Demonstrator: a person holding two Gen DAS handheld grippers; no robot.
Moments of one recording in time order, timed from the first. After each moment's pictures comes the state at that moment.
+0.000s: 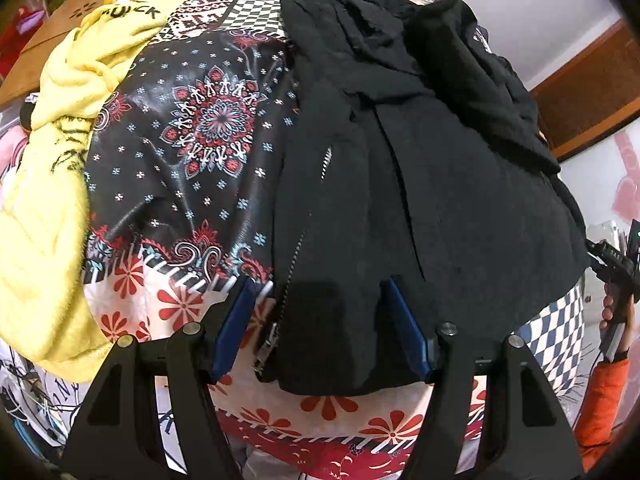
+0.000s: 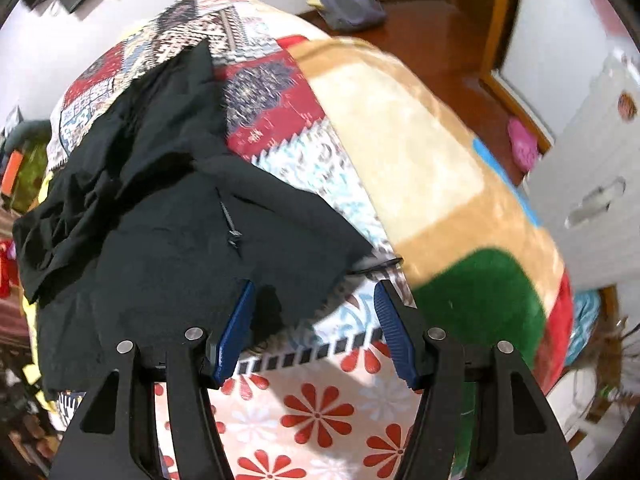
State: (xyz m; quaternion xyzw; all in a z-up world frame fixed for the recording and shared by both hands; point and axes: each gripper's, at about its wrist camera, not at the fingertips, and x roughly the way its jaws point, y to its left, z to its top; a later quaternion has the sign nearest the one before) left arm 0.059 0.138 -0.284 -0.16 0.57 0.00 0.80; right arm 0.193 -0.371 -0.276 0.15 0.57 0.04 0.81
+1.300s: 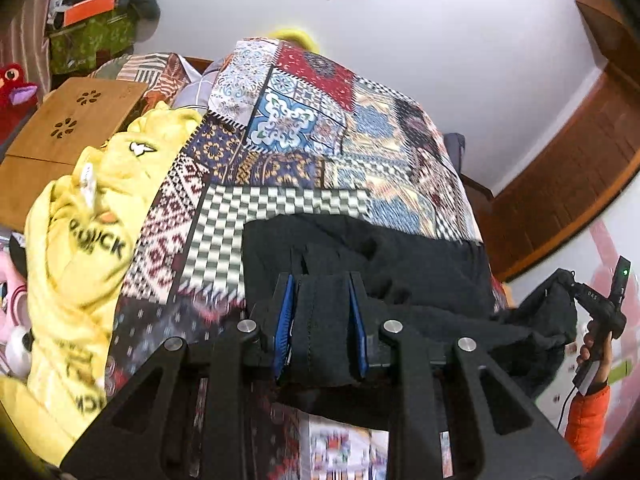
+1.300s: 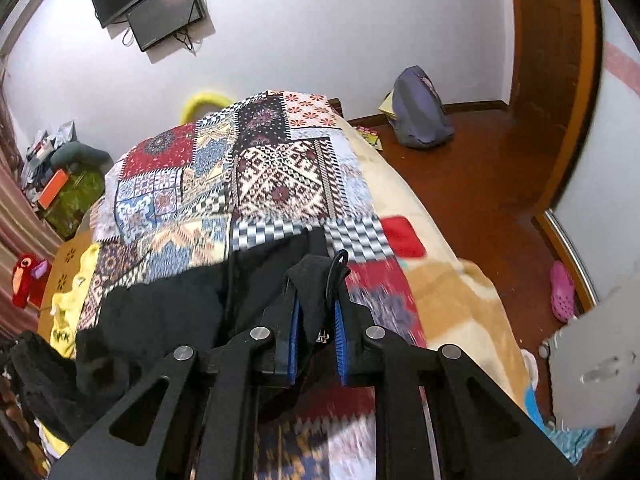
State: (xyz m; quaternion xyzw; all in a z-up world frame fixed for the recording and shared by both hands) left arm 0.235 0.191 -0.156 -0.21 0.42 0.00 0.89; right arm 0.345 -0.290 -0.148 0.09 0.41 0.12 0.90
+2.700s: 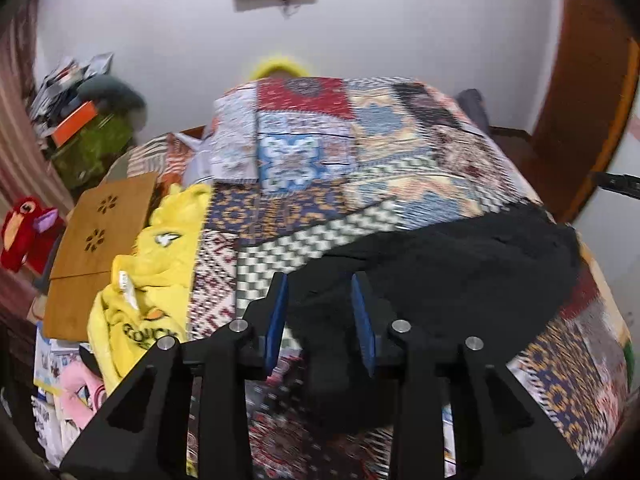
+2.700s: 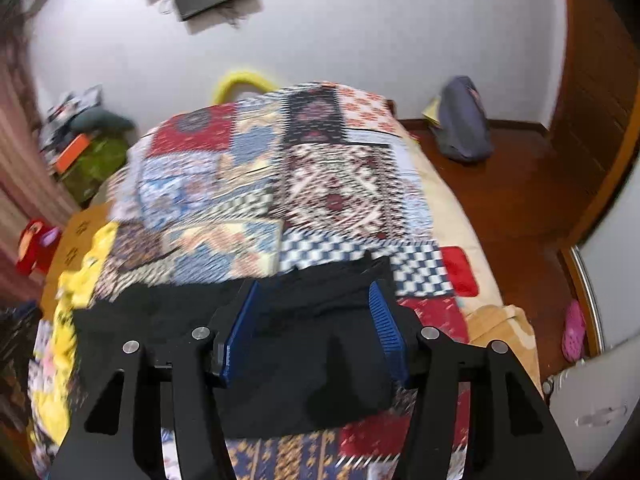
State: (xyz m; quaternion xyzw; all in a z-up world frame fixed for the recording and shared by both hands) left arm 0.254 0.137 -0.142 0.02 0.40 0.03 0.91; right arm 0.354 -0.220 -0.125 0.03 0.42 0.19 0.89
